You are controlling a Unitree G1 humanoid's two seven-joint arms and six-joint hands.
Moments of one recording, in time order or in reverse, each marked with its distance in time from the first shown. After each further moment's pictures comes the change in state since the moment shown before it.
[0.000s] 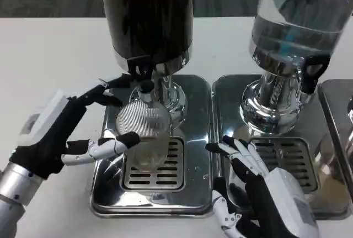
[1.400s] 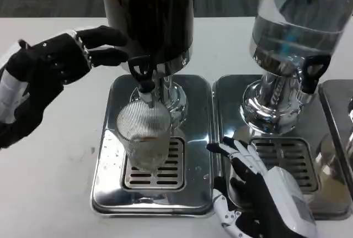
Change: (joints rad) left arm 0.084 -0.030 0.331 -0.595 -1.048 0.716 -1.245; right arm -0.042 0.000 -0.013 0.049 0.025 0.007 0.009
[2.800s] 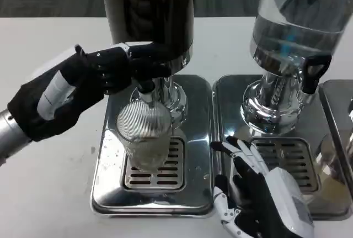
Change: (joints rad) left arm -0.136 -0.065 -0.017 0.095 0.133 0.075 -0.185; right arm -0.010 0.032 0.012 0.046 -0.001 0.000 -0.057
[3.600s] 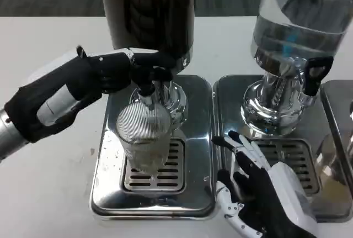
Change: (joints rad) left arm 0.016 0.013 0.000 -0.030 0.035 -0.106 -0.017; right arm -0.026 -0.016 -0.028 -0.007 0.054 -0.004 0.039
